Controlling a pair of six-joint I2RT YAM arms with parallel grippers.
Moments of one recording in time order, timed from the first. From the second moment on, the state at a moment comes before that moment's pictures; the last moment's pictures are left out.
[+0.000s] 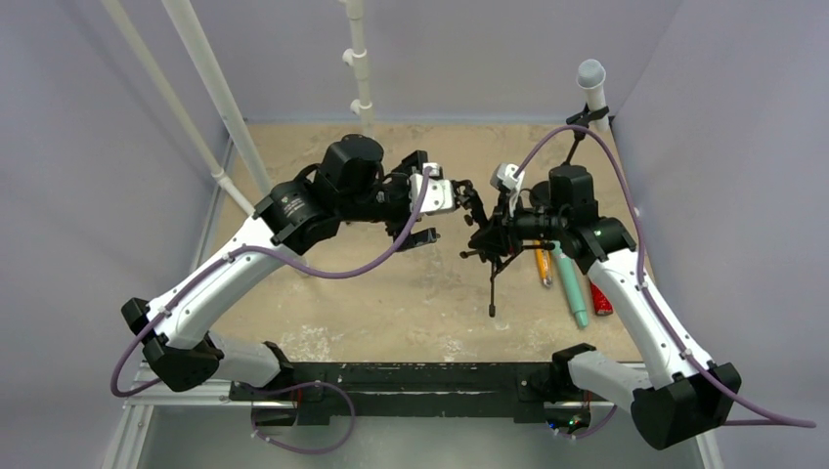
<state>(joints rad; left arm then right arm) -0.86 1.36 1.61 -0.73 0.35 0.60 0.30 1.07 1.03 -0.61 -0.88 -0.26</state>
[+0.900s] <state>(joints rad) -0.77 1.56 1.64 -0.48 0.58 -0.33 0.30 1.13 1.13 -0.55 -0.86 -0.18</state>
